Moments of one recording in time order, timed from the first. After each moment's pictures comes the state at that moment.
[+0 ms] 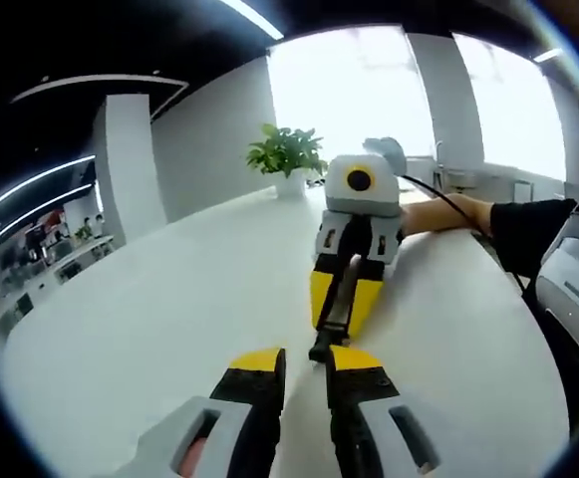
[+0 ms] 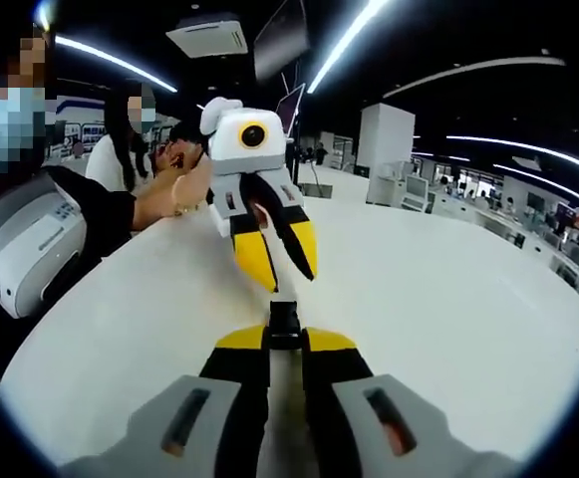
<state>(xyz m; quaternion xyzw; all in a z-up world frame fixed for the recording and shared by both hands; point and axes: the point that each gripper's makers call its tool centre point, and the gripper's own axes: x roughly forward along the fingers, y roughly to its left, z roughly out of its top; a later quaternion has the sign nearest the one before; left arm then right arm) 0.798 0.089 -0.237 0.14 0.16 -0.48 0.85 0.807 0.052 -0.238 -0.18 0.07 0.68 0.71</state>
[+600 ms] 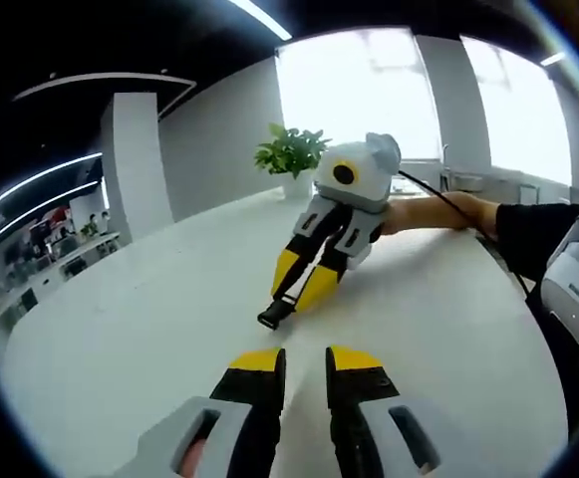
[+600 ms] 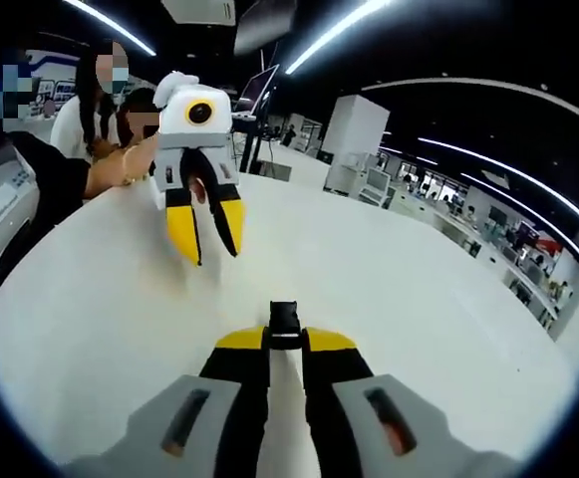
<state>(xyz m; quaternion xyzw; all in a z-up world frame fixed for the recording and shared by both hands) 0.802 0.091 -0.234 0.14 0.16 -0.47 0.85 0.862 0.037 -0.234 -0.27 0.06 0.60 0.75</state>
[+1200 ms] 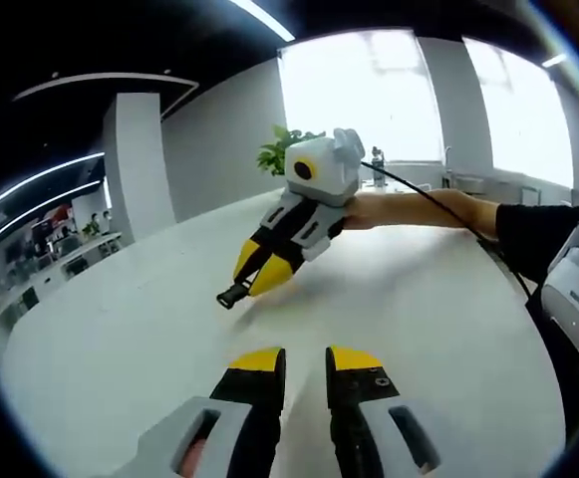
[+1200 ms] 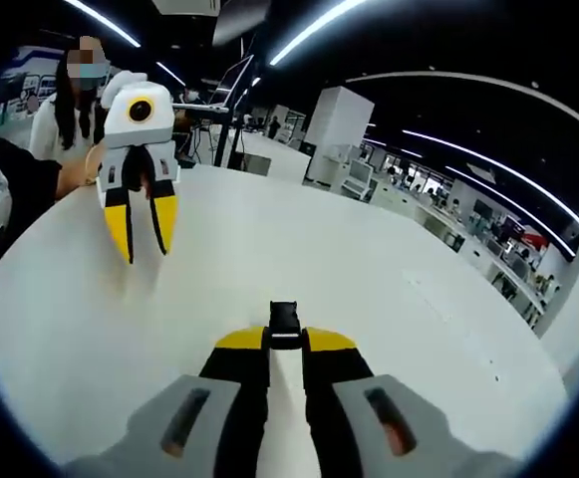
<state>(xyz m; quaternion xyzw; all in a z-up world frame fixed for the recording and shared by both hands) 0.802 0.092 -0.231 0.13 0.16 -0.47 0.86 0.908 0.038 -0.224 -0.28 0.07 0.57 0.77</state>
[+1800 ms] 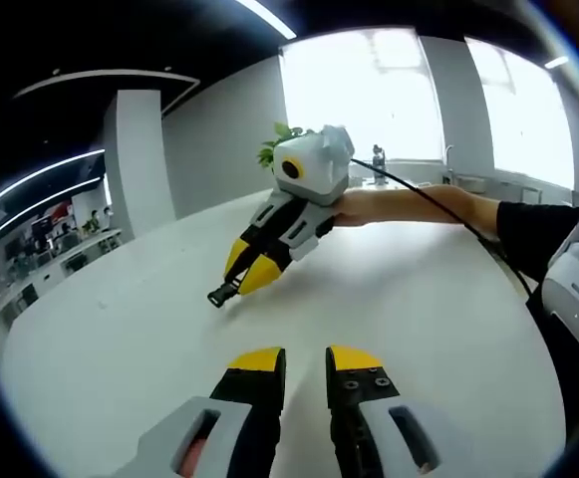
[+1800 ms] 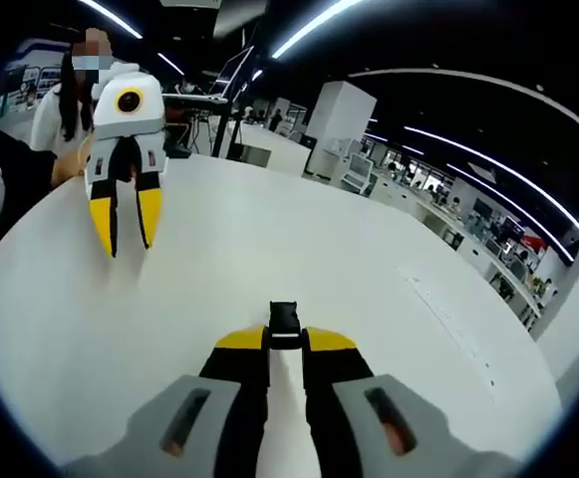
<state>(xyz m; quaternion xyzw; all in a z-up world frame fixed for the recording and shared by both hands) 0.802 0.092 -0.234 0.13 0.17 -0.47 0.86 0.923 0.041 -0.235 -0.30 0.08 0.56 0.77</state>
